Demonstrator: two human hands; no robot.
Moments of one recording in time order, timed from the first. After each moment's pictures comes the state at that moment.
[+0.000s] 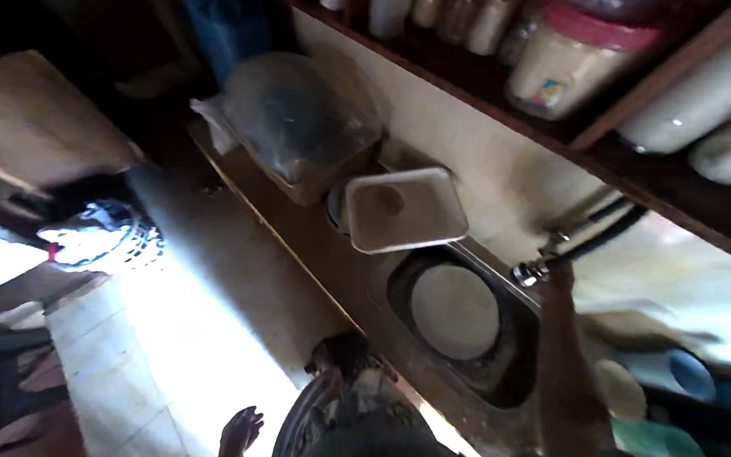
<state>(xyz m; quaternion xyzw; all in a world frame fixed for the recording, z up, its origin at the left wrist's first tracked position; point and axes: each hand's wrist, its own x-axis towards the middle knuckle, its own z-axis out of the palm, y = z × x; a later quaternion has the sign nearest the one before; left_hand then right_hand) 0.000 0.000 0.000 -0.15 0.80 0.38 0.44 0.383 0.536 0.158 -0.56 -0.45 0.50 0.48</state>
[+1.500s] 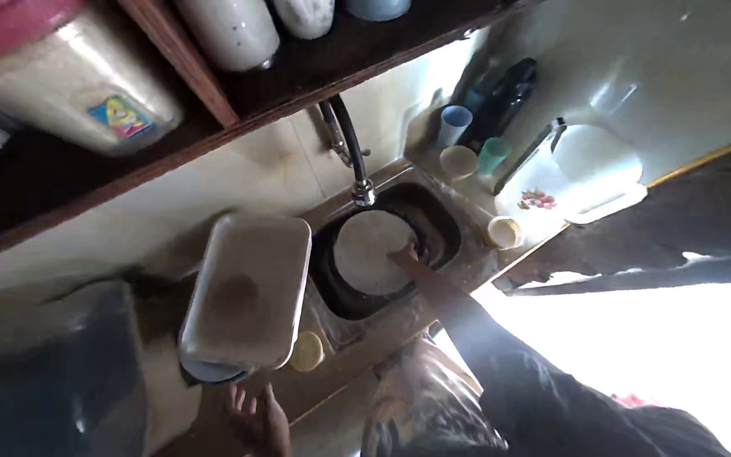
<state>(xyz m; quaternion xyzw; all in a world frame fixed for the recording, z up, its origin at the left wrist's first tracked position) -0.086 0.371 0.106 0.57 0.65 0.41 0.29 0.313 0.410 0.004 -0.85 -0.10 0.46 0.24</state>
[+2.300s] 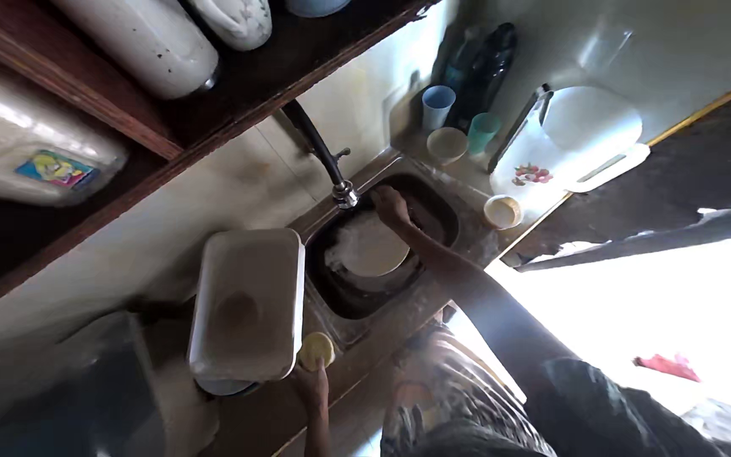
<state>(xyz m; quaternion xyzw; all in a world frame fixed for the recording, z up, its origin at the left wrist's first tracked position) -0.049 0.390 0.014 0.62 0.72 0.12 0.29 0.352 0.460 0.091 -0.82 -0.27 0.27 0.42</state>
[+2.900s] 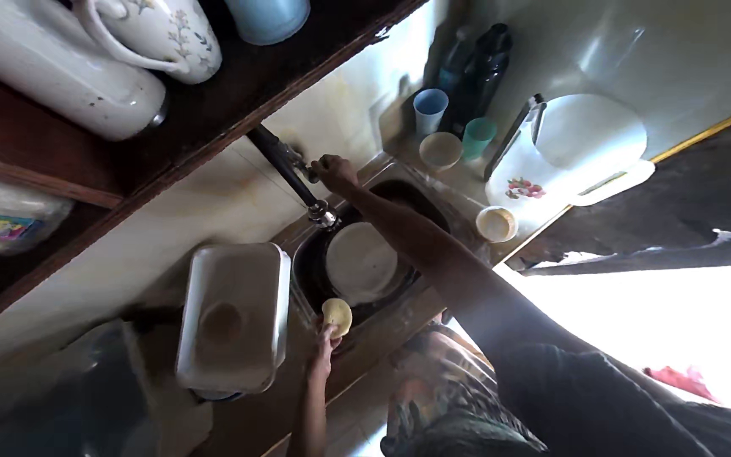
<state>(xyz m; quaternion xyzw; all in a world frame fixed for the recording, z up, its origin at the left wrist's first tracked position) 0.080 0.408 0.069 0.45 0.66 0.14 0.59 0.399 0.561 0.165 -0.73 -0.39 0.33 0.45</state>
